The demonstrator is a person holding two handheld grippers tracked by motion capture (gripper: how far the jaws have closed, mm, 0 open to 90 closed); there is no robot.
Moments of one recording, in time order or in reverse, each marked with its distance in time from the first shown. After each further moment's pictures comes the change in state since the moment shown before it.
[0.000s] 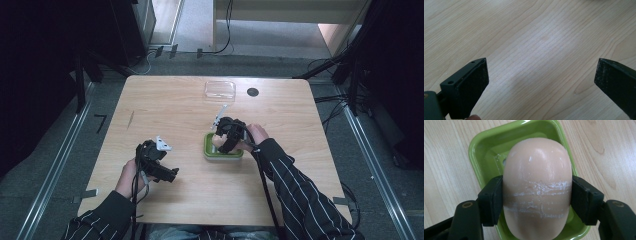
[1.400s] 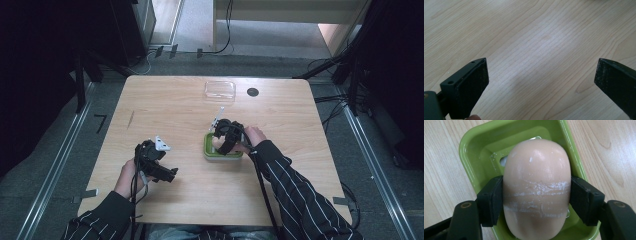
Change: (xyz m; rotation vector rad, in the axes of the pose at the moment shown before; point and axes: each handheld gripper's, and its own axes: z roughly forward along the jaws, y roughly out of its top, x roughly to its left) left arm 0.002 -0.001 -0.001 -0.005 0.004 -0.001; right arm 0.003 0.002 0.011 0.041 -0.014 0.032
